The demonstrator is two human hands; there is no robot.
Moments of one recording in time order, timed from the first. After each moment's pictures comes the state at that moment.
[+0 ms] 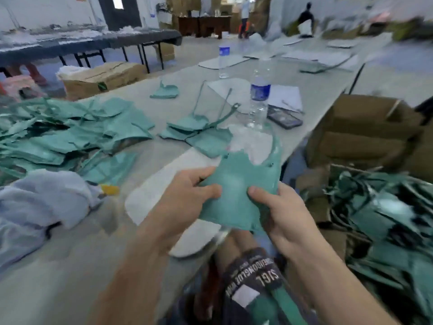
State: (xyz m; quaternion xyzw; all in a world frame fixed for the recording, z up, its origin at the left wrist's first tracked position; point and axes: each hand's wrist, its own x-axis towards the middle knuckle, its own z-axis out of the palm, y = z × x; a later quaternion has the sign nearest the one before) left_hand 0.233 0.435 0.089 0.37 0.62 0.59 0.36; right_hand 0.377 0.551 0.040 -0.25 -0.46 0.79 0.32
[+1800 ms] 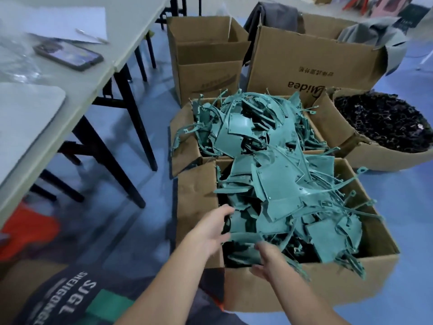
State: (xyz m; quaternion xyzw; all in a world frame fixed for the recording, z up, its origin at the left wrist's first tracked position) left_hand 0.572 0.617 -0.163 0.15 0.56 0.28 0.77; right_hand 0.745 0.579 -0.269 -0.77 -0.02 0.60 0.23
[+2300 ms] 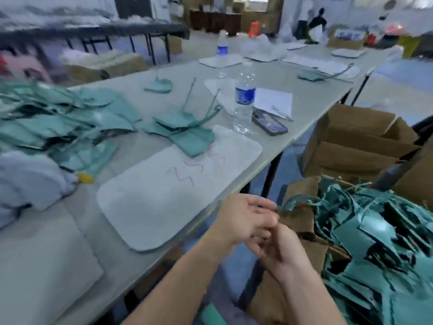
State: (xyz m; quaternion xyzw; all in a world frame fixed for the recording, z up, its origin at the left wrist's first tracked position) left_hand 0.360 0.547 0.027 0.33 0.61 0.53 0.49; right_hand 0.465 0.599 -0.016 -0.39 -0.29 0.83 0.28
